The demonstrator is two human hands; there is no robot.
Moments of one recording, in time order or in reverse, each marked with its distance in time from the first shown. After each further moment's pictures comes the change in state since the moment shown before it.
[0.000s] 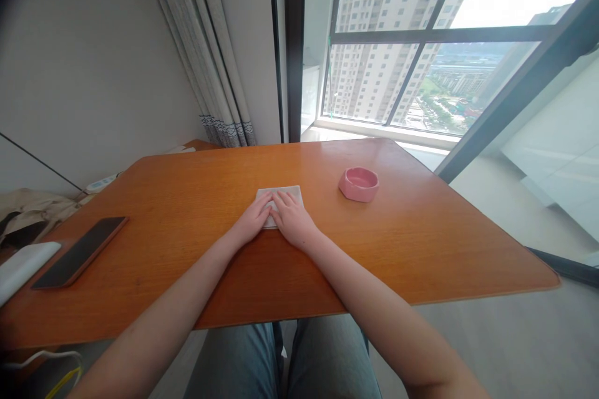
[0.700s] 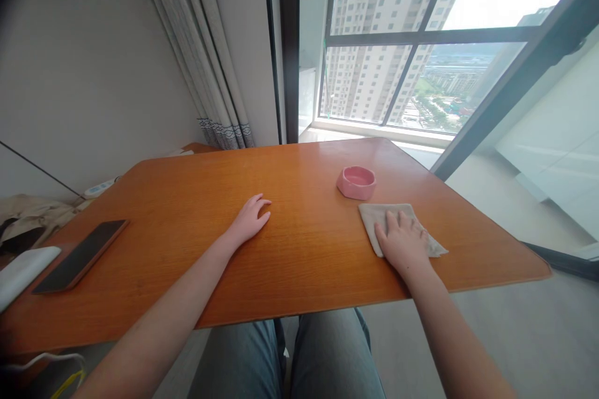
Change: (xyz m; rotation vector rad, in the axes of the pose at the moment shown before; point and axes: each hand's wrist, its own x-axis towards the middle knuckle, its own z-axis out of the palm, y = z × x) left_hand -0.004 -0.004 -0.004 0.200 -0.014 -0.125; right_hand -0.148 0.120 -0.075 -0.580 0.058 0.870
